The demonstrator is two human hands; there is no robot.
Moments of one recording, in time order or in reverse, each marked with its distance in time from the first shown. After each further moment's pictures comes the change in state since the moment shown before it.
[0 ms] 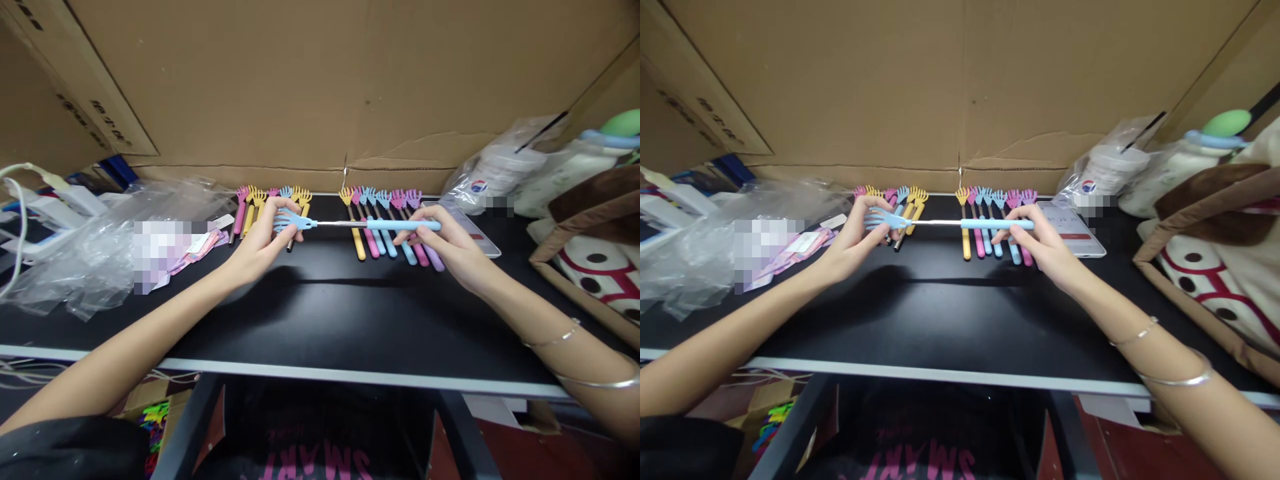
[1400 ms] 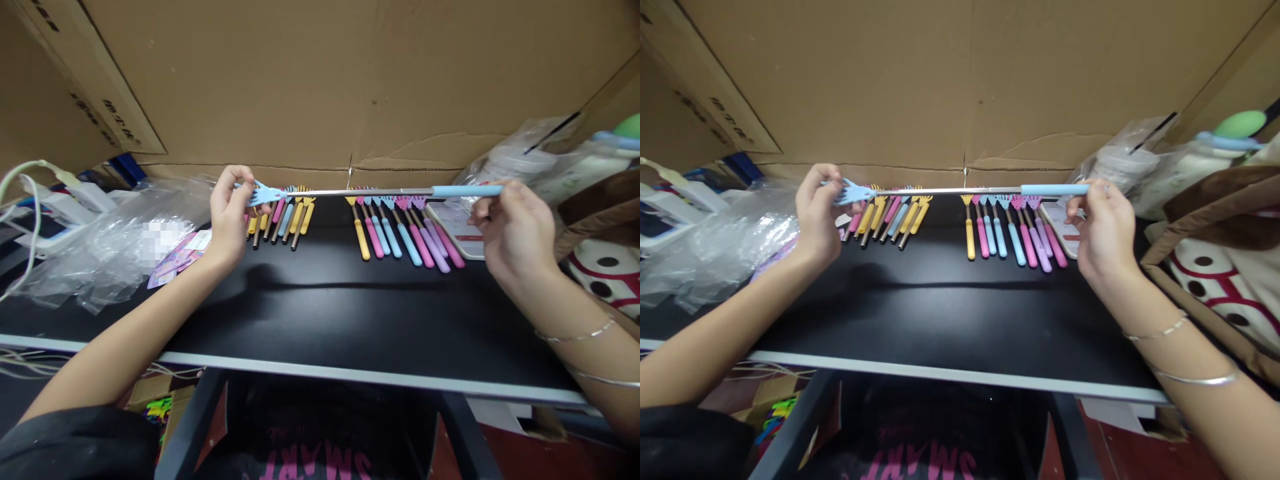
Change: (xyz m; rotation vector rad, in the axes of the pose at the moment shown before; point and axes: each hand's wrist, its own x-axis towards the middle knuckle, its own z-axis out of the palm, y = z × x) left_hand 0.018 -0.004 -0.026 -0.156 0.572 -0.097; right_hand 0.018 -0.012 -0.028 0.317 0.679 -0.047
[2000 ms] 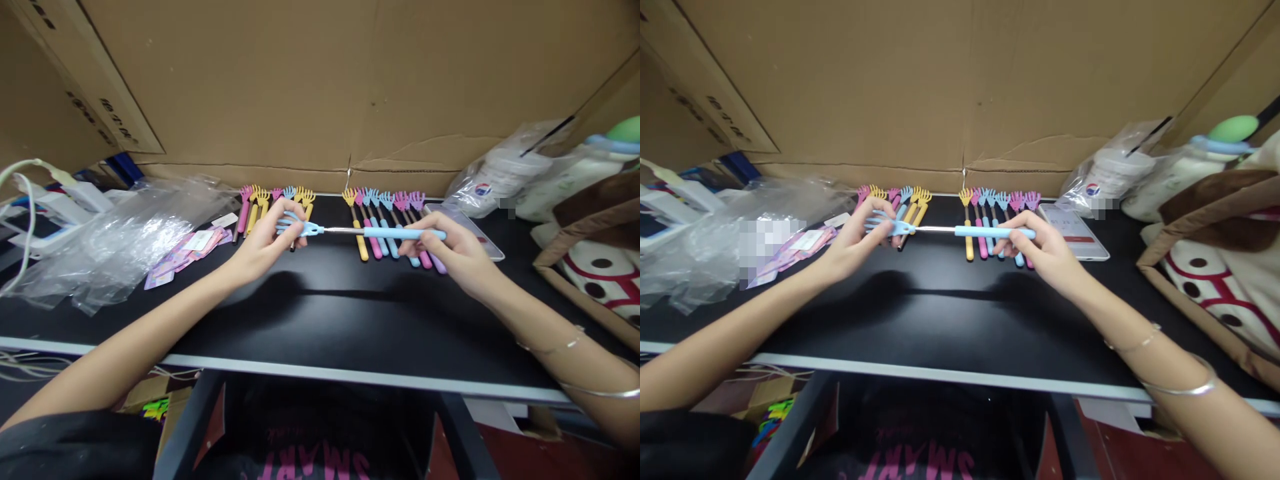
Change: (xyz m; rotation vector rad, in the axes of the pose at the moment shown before) left_hand -0.028 0.007 0.013 0.086 -0.553 0.000; right_hand -0.032 0.004 0.010 -0.314 -0.680 -0.024
